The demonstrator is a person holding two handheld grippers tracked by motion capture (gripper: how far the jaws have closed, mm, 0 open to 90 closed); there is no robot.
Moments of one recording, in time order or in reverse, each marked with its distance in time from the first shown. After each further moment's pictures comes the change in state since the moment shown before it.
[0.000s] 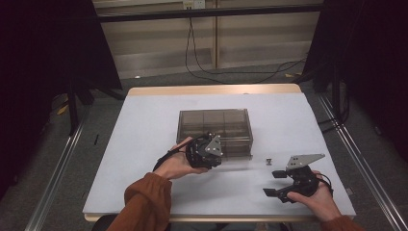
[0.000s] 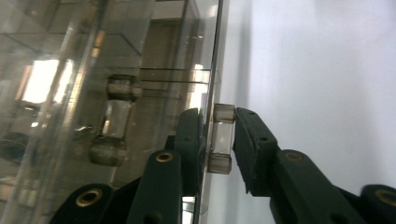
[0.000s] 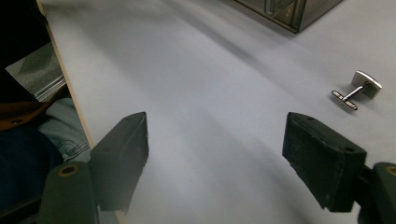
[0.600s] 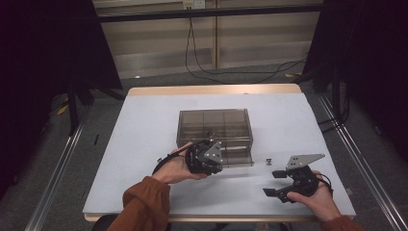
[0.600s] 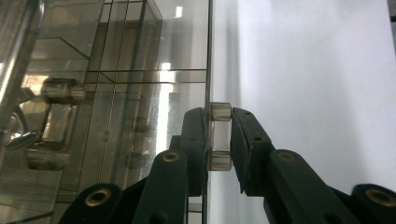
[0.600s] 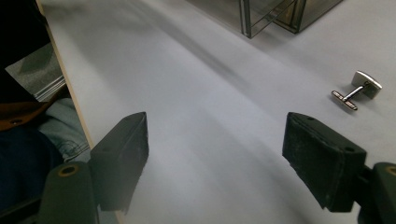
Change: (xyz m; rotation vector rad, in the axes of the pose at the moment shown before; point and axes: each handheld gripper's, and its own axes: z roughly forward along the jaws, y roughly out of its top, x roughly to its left) left arm -0.015 -0.002 -0.003 -0.018 -0.059 0.019; right arm 0.000 0.000 0.000 -0.001 0.000 0.000
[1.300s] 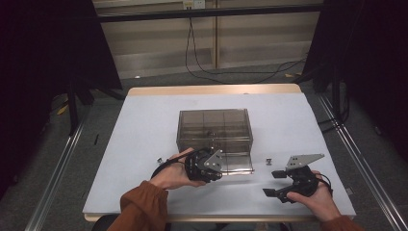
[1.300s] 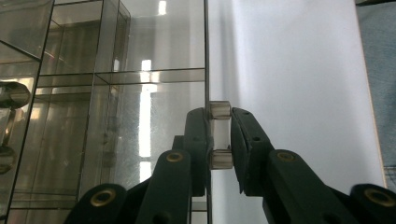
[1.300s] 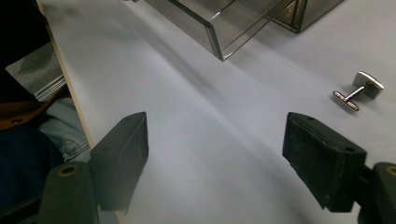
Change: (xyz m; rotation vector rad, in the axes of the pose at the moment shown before) left arm -0.017 0.000 -0.002 0.030 -0.018 0.056; right arm 0.000 0.000 0.000 0.001 0.001 0.001
